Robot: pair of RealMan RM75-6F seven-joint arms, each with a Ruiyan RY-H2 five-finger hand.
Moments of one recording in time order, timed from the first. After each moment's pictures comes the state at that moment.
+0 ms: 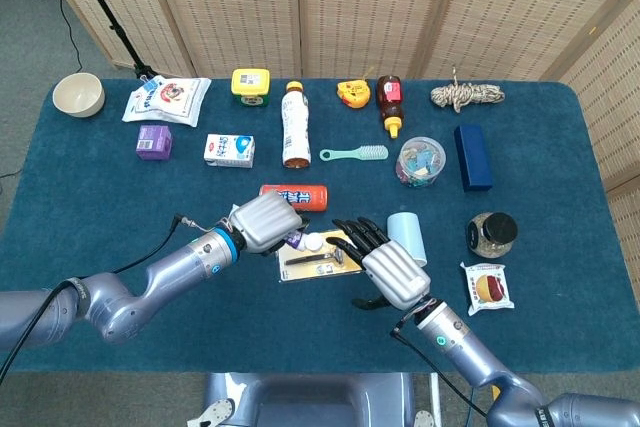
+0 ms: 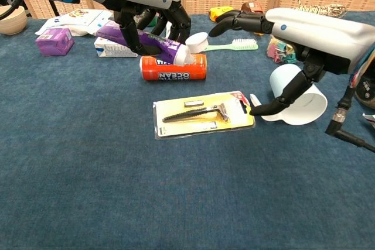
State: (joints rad) left arm -1.29 -1.16 -0.04 -1.79 0.93 0.65 0.42; right arm 0.60 -1.41 0.10 -1.79 -1.51 1.09 -0.10
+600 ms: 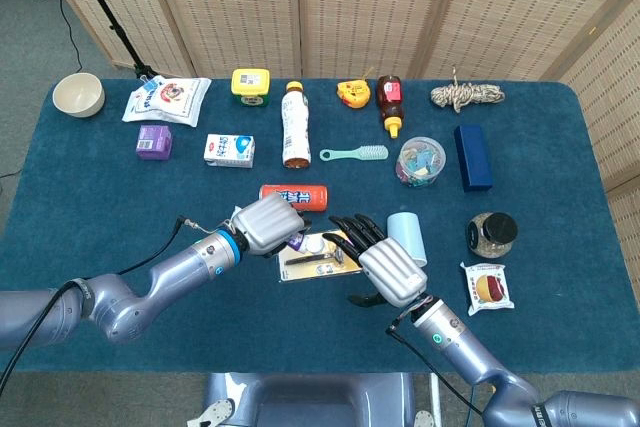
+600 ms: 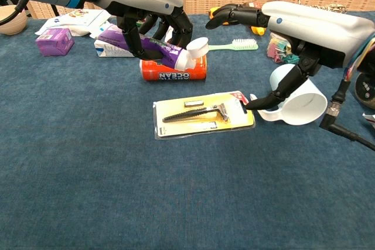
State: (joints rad) left arm -1.30 -1.18 -0.03 -1.79 0.91 0.65 0.44; right arm 0.61 -1.41 0.11 -1.80 -1.49 1.09 -0.12
